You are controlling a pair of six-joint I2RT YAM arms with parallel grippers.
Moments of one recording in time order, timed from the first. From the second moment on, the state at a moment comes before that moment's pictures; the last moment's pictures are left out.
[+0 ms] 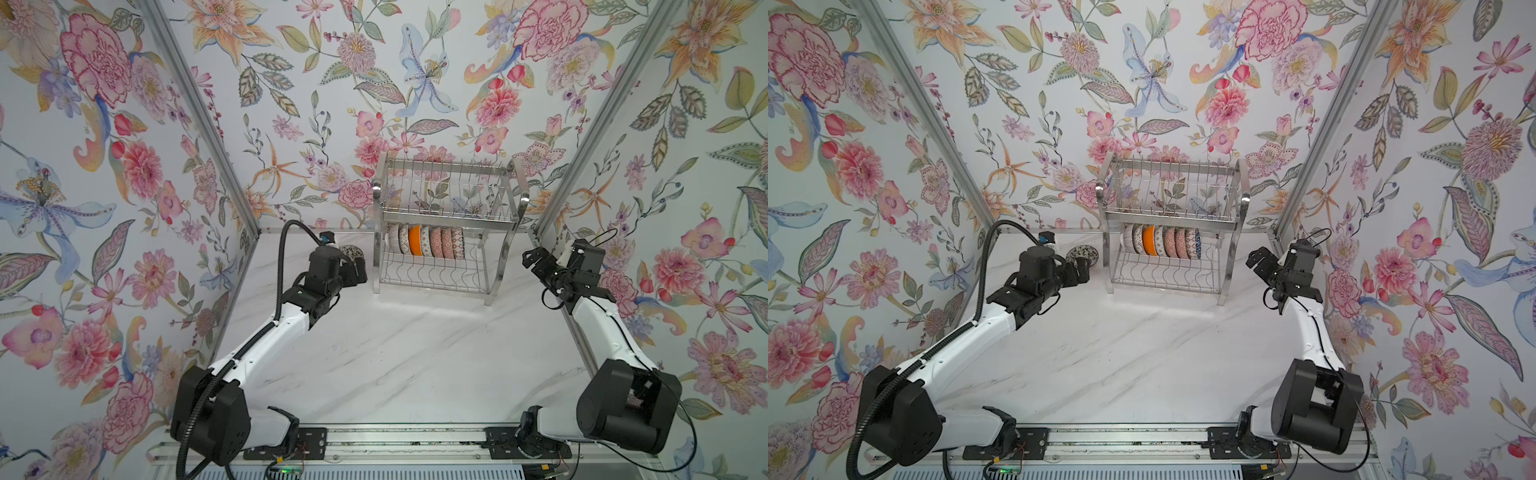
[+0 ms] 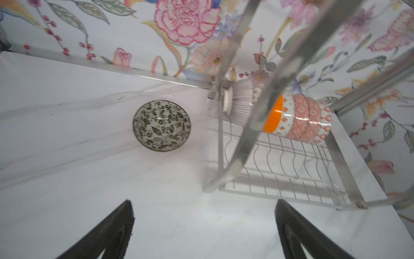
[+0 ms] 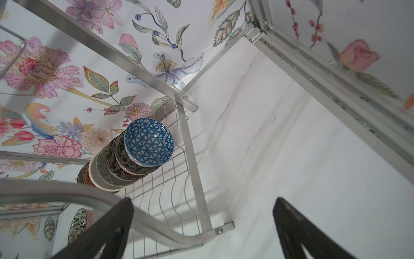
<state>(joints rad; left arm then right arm) -0.38 1.37 1.04 -0.18 -0.12 -0.44 -0.25 1.34 1.03 -0.26 -0.23 0.54</state>
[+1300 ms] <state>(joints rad) -0.09 2.12 1.35 -0.02 0.20 -0.56 -0.04 0.99 0.91 -0.44 -0.06 0.38</state>
